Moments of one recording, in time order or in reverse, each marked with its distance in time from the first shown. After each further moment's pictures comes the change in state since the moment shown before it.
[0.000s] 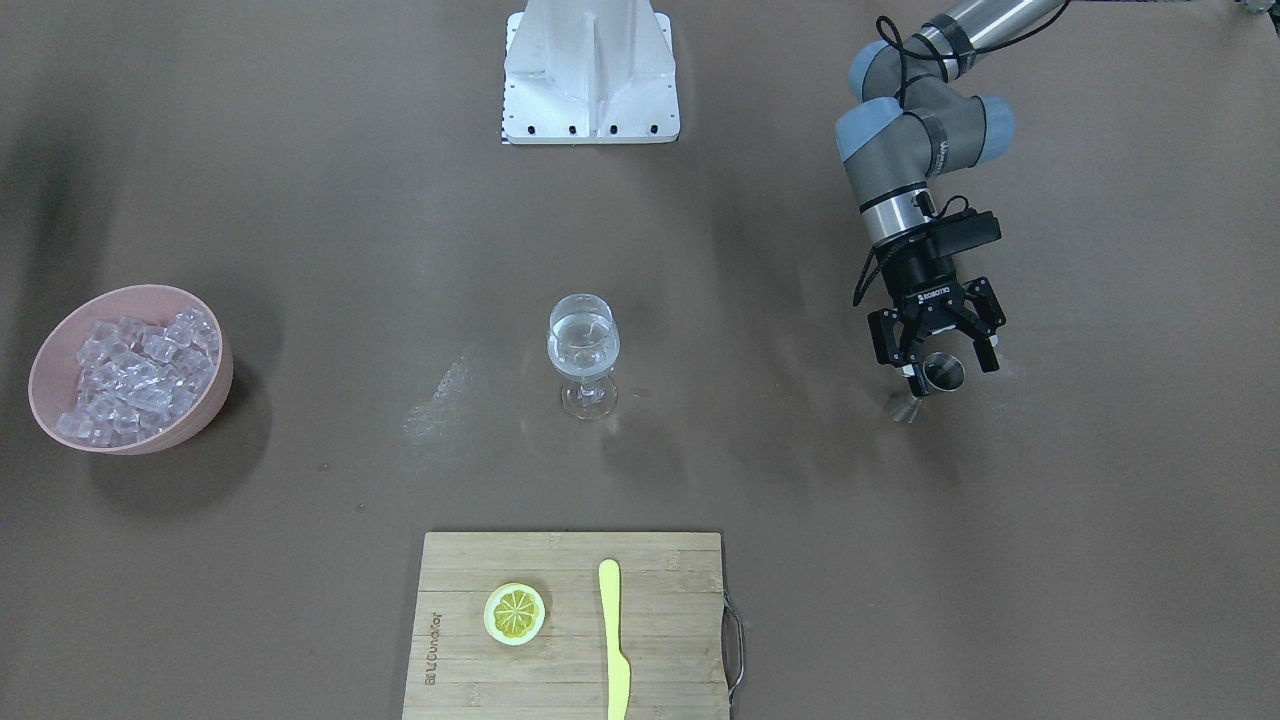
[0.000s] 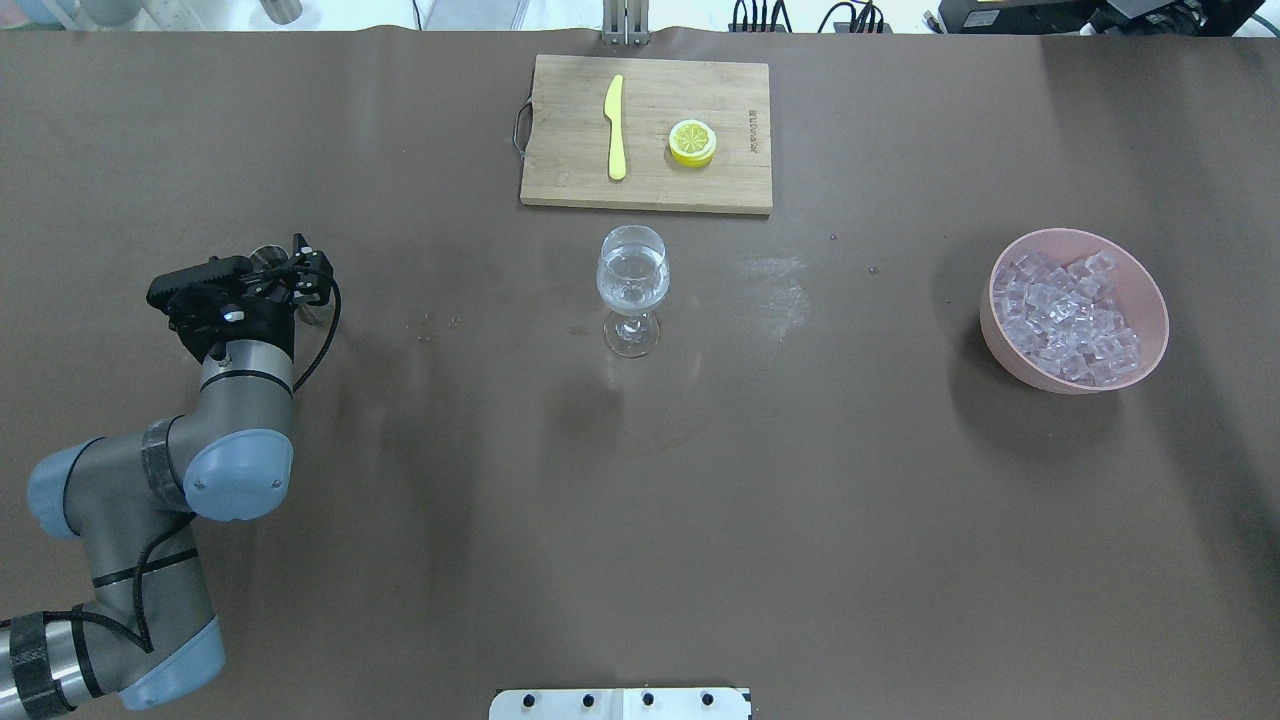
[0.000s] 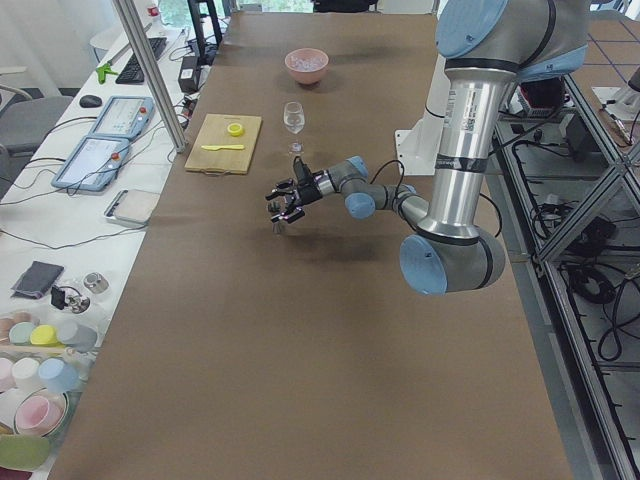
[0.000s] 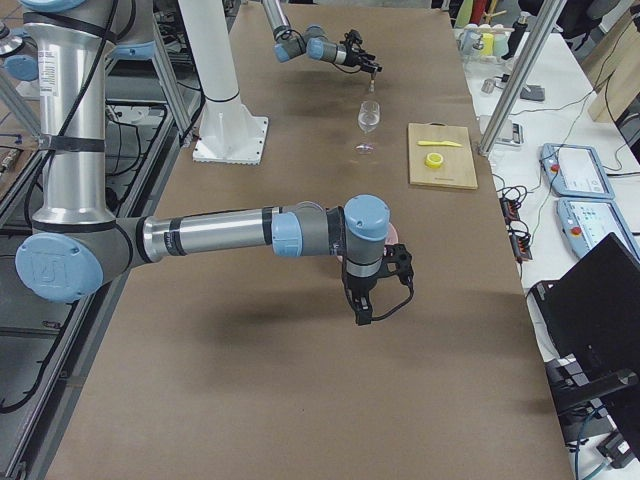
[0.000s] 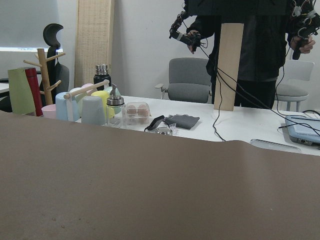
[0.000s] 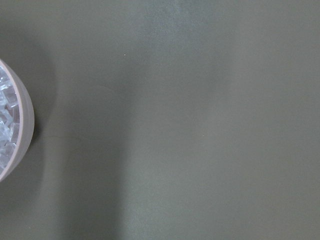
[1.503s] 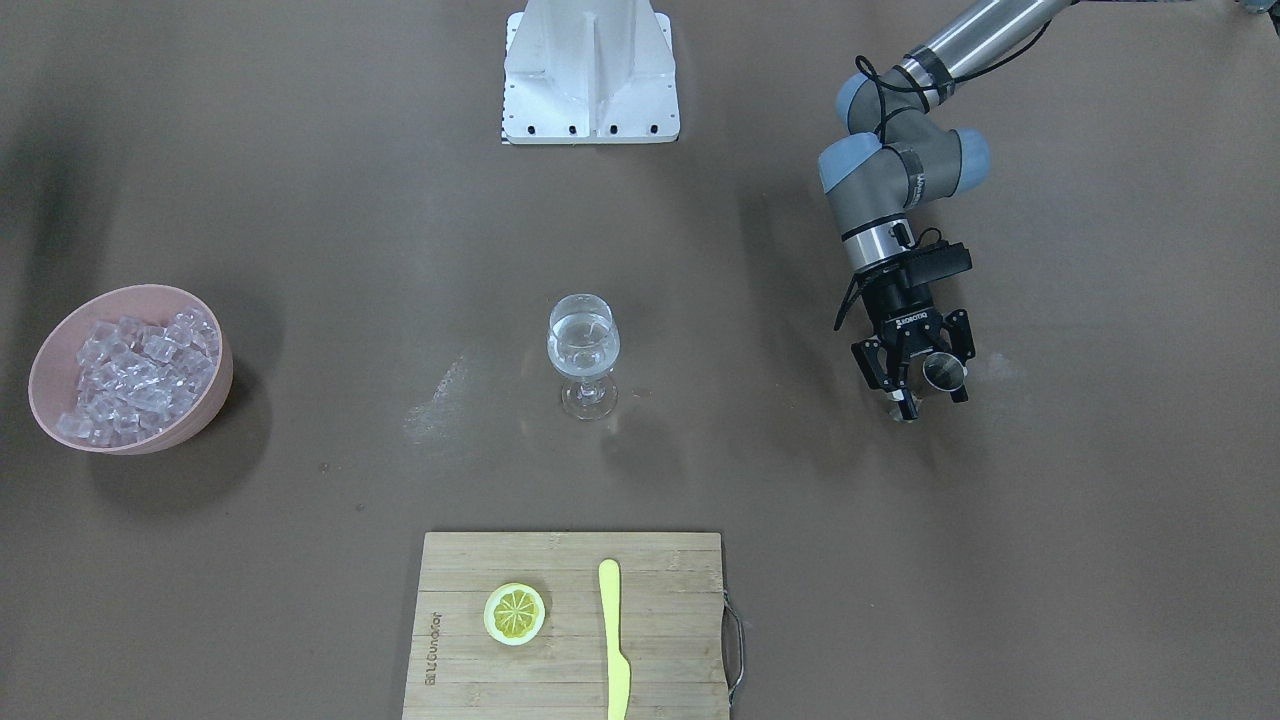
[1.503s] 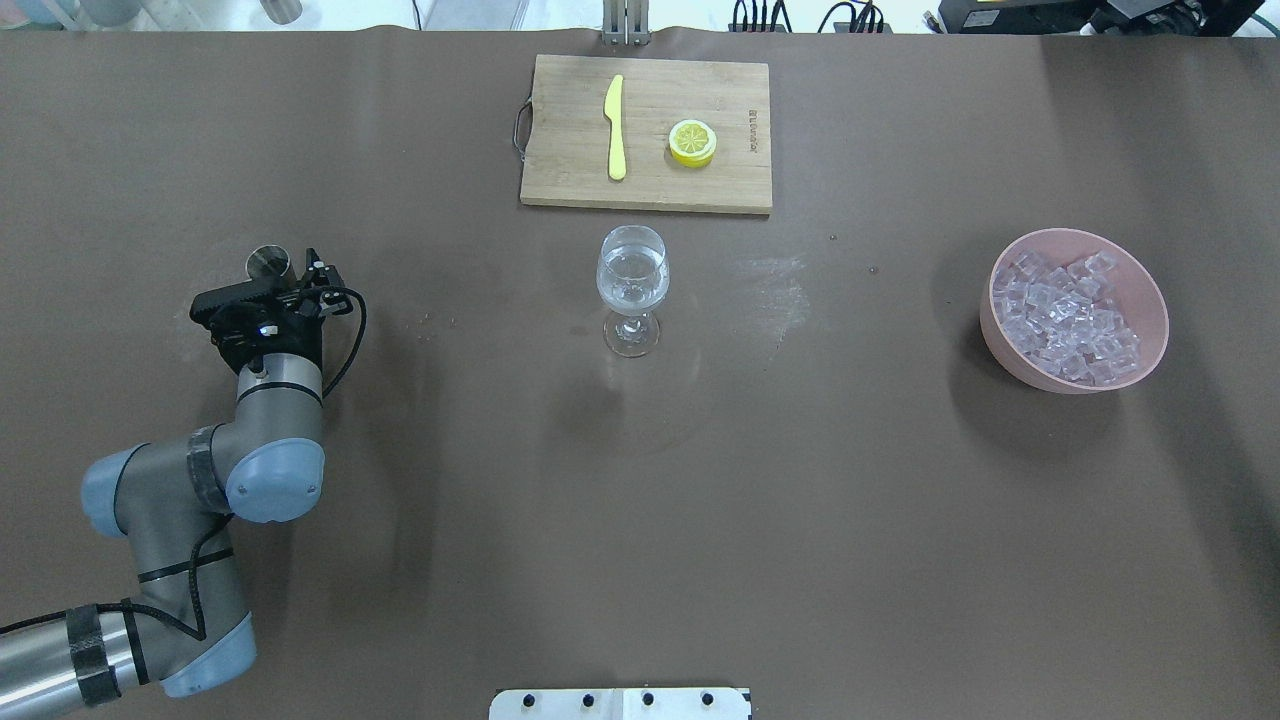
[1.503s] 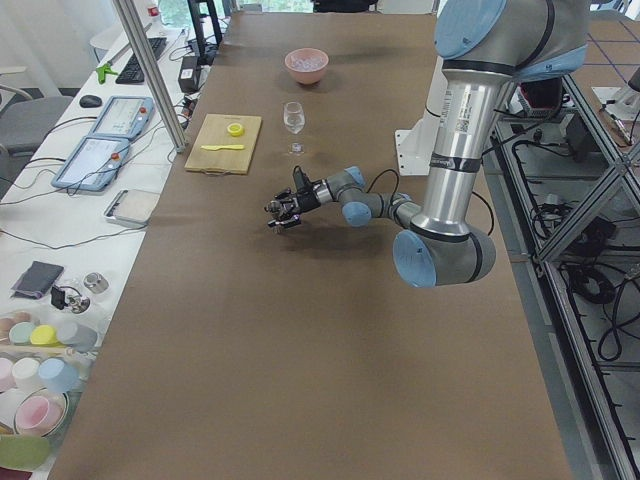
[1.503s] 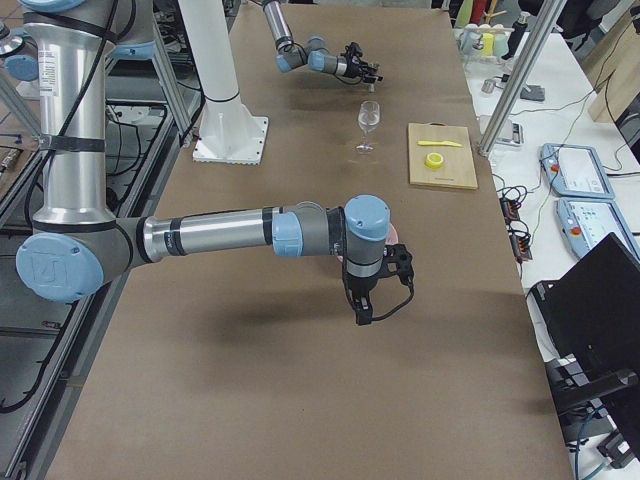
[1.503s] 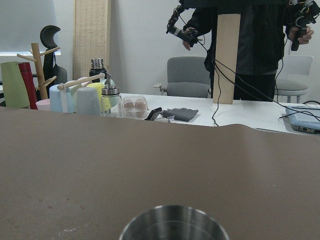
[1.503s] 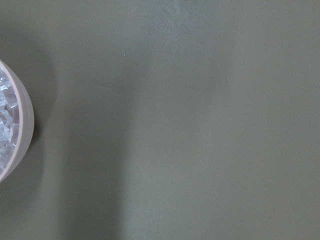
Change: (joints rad) left arm 0.019 -0.062 0.143 -0.075 0.020 0.001; right arm 0.000 0.001 -0.002 0.000 0.000 0.001
